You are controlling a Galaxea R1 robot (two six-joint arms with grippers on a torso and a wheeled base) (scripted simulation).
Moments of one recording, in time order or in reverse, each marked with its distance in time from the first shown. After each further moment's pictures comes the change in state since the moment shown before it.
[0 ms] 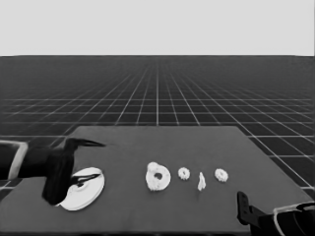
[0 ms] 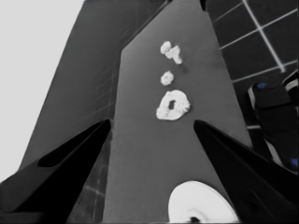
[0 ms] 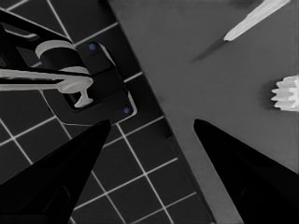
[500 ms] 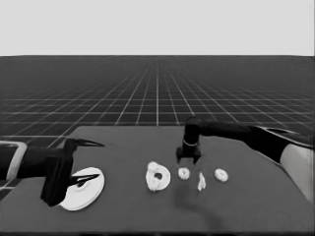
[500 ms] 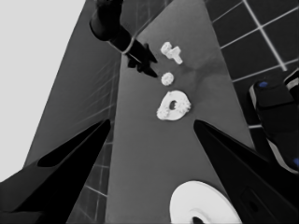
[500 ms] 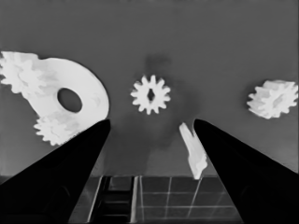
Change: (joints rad) left arm -0.002 -0.007 0.005 0.001 -0.004 0.013; right arm 0.370 0.936 -1.111 0.530 -0.328 0.881
